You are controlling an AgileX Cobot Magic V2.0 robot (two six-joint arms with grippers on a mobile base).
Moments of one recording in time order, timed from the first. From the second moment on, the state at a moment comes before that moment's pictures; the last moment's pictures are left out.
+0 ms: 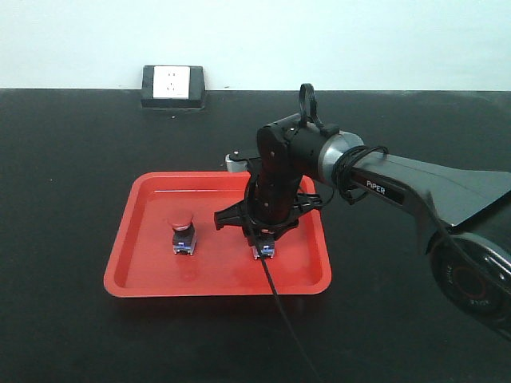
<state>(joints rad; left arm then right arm) -0.48 0.17 -0.51 0.50 0.79 -0.36 0.55 2.24 -1.79 -0.02 1.00 0.29</state>
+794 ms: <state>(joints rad) -0.48 0.17 -0.51 0.50 0.82 -0.36 0.55 2.21 -1.80 -0.03 1.00 0.29</state>
